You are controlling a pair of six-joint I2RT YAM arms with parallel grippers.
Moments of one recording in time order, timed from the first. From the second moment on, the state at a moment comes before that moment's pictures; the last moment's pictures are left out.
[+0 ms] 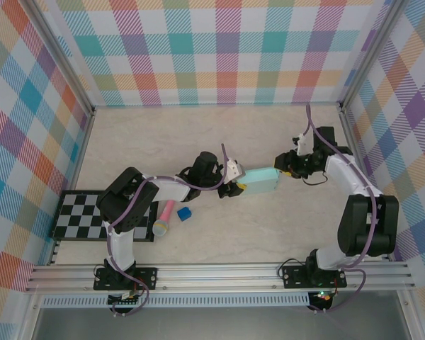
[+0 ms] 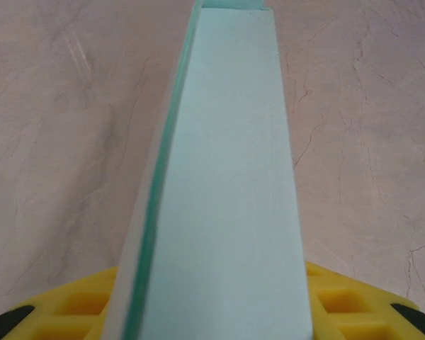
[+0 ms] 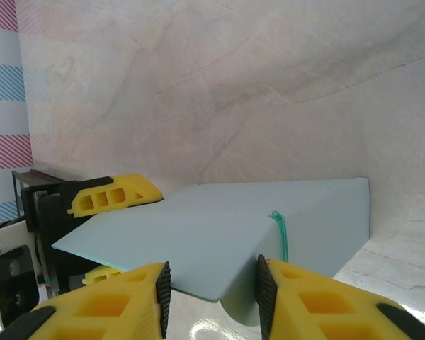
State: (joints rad) left arm -0.71 1.93 0.99 0.41 0.53 0.34; right arm 0.00 1.50 1.05 -0.69 -0.71 0.25
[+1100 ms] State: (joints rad) left arm -0.64 1.59 0.74 0.41 0.41 0.15; right arm 0.03 1.42 0.89 -0.53 -0.70 0.40
